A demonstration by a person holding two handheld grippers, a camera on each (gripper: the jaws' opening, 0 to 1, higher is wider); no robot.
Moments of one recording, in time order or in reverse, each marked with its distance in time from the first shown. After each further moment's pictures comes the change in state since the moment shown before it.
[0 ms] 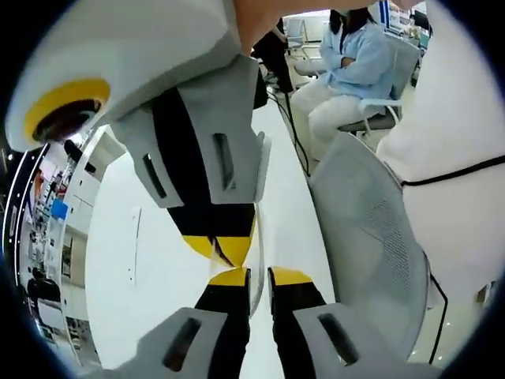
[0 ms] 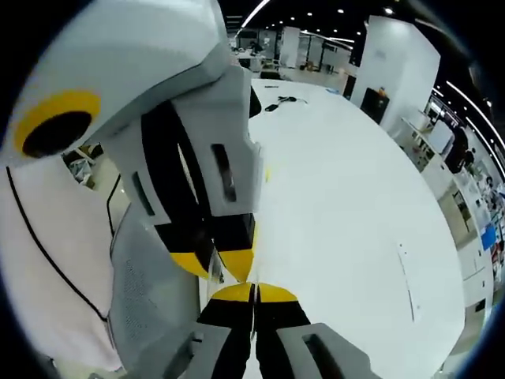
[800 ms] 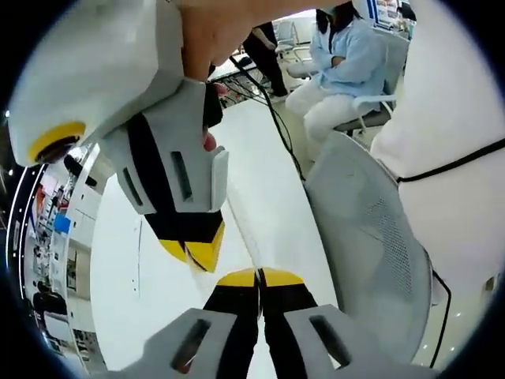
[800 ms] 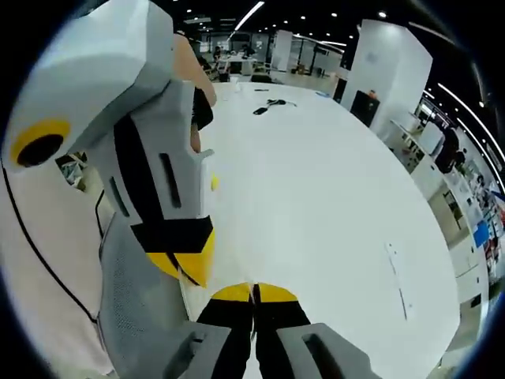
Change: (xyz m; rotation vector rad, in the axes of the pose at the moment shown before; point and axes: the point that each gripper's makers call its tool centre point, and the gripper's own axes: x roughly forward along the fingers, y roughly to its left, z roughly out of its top) left arm 0.000 -0.011 0.003 0.057 -0.031 0.004; right arm -0.003 -0.013 -0.001 0.010 -0.025 -0.066
